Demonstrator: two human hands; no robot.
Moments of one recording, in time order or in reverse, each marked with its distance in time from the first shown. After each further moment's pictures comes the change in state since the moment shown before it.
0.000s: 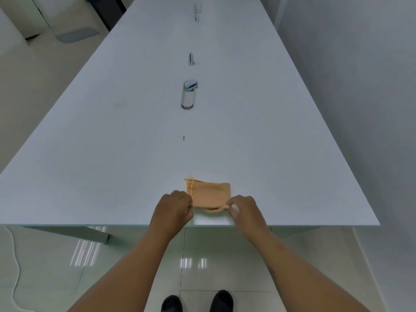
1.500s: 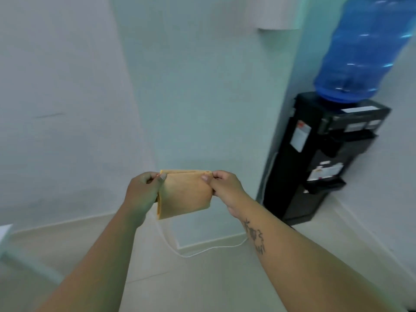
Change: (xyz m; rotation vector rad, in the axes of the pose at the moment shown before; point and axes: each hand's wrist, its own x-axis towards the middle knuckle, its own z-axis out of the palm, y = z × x) left_hand -0.346 0.522 -0.065 -0.890 -0.959 0.744; right_hand -0.743 0.011 -0.046 0.951 1.634 0.850
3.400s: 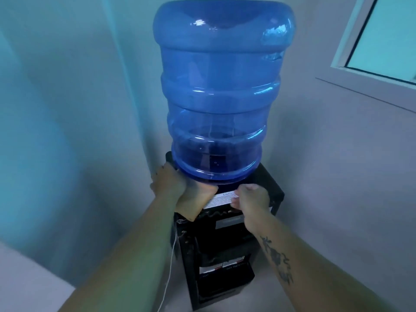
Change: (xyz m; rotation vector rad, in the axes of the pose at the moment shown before) left_hand 0.260 0.263 0.771 0.606 0.085 -0.016; right_hand 0.332 -0.048 -0.693 0.193 0.607 0.229
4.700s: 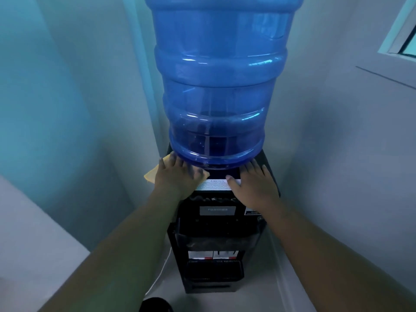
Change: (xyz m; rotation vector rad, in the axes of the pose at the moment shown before) left_hand -0.052 0.004 0.054 0.687 -0.003 0.358; right_hand 0.103 0.006 -0.050 -1.342 -0.366 -0.978
